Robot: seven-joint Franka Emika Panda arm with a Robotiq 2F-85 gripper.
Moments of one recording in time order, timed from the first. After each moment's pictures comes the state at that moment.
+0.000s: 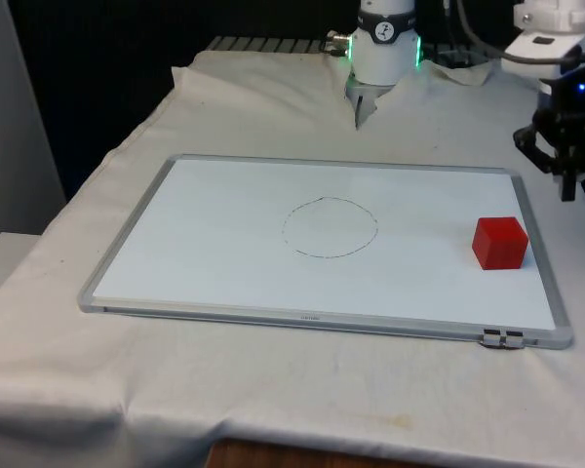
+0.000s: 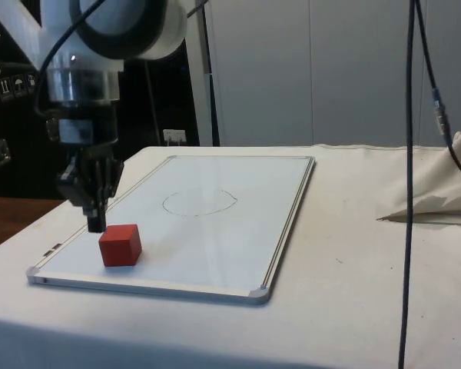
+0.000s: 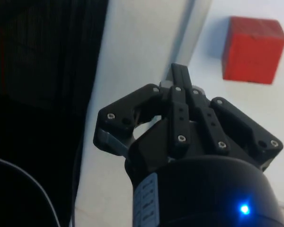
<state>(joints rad) 0.33 0.51 0.00 -1.80 0.20 2.40 0.17</state>
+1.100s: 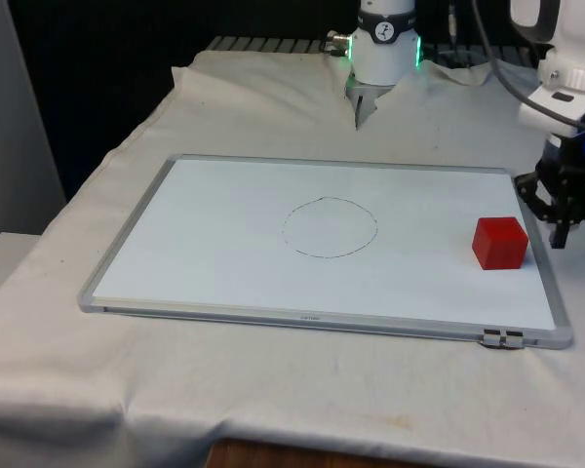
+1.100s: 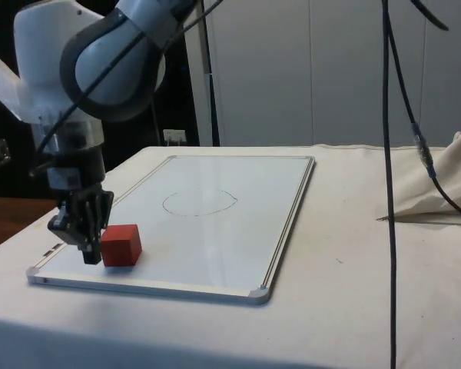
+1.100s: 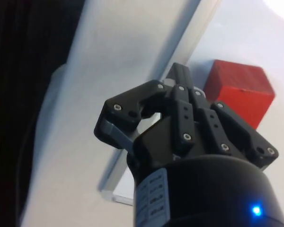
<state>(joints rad) 0.35 0.69 0.00 -1.65 0.01 2.39 0.30</state>
